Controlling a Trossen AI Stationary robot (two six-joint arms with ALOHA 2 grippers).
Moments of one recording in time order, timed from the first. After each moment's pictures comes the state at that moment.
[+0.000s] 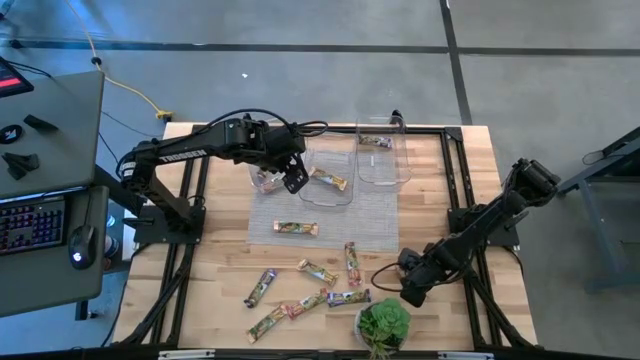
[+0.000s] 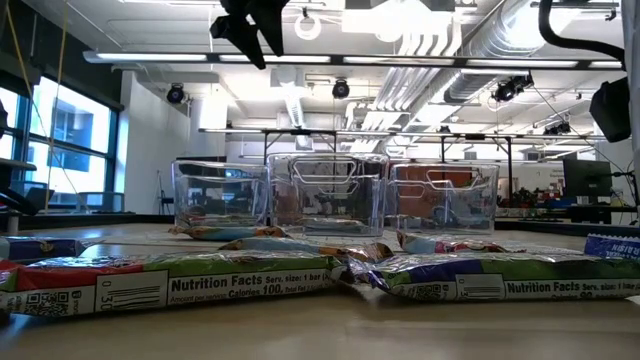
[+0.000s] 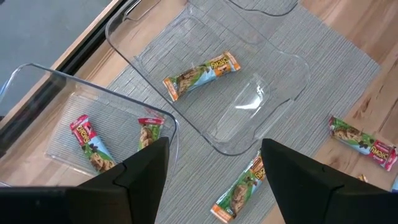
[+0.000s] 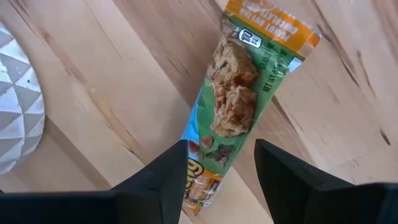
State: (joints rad) left arm 0.16 1.59 1.75 -1.23 -0.24 -0.45; right arm 0.69 1.49 0.74 -0.63 -0.06 1.33
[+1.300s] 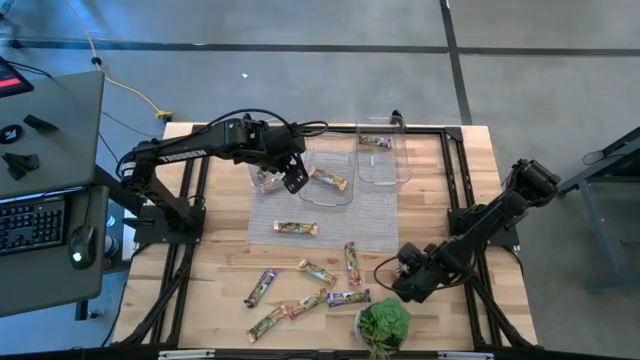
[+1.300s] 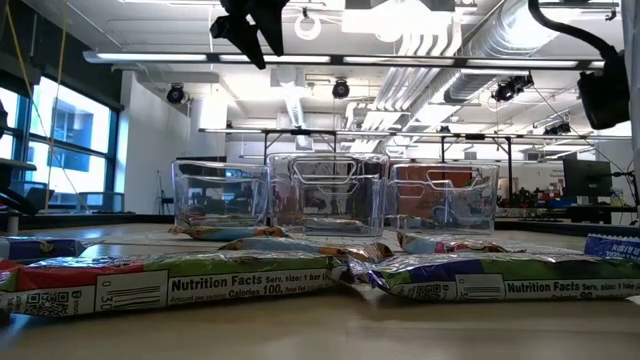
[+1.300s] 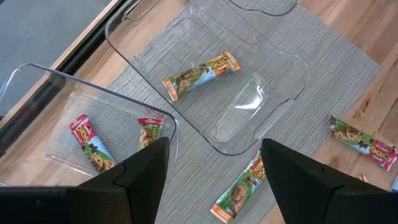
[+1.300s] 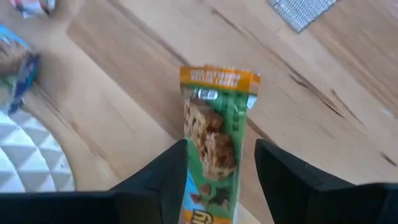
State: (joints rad) left arm 0.16 1.59 1.75 -1.23 -0.24 -0.45; right arm 0.72 1.49 0.74 -0.59 0.16 1.57
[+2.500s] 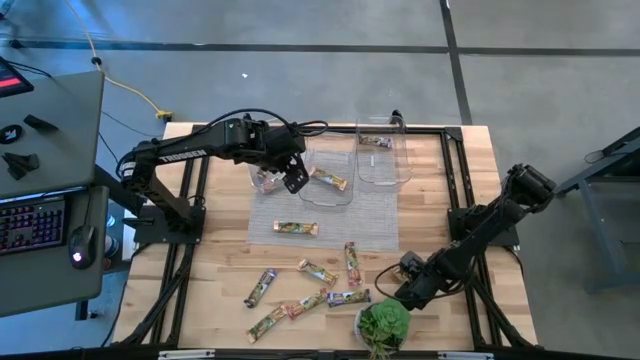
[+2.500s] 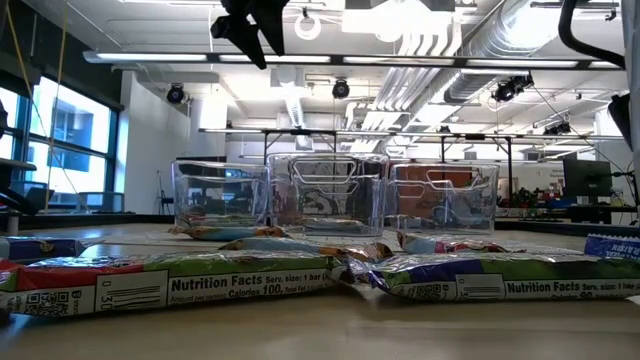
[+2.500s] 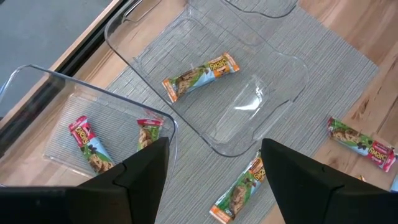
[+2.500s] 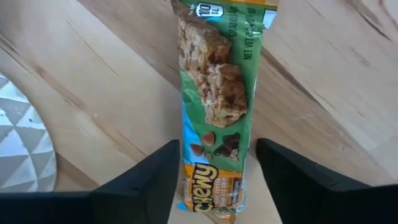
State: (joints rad) left arm 0.16 1.59 1.75 -1.22 -0.24 -0.45; right arm 0.77 1.59 0.74 -0.59 -0.02 1.62
